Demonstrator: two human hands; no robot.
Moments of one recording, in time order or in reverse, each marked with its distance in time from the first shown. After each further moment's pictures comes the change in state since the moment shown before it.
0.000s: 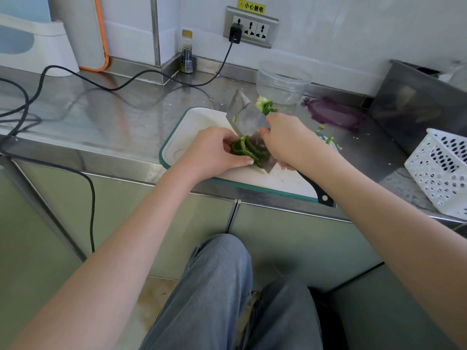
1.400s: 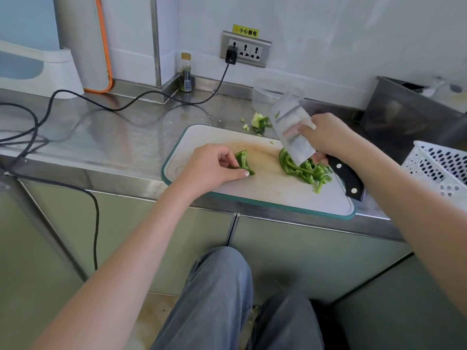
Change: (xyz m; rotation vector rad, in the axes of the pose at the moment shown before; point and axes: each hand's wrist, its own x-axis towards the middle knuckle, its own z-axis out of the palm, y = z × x) left_hand -0.004 -0.001 -0.004 -0.136 0.013 -0.033; right_hand 0.009 0.057 -0.043 0.257 0.108 0.263
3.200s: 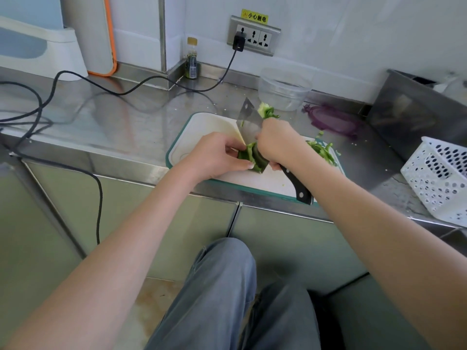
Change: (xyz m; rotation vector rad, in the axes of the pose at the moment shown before) left_hand 0.003 0.006 -0.003 0.080 -0.107 -0.057; right_hand -0.038 -0.064 0.056 -0.151 -0.206 -0.001
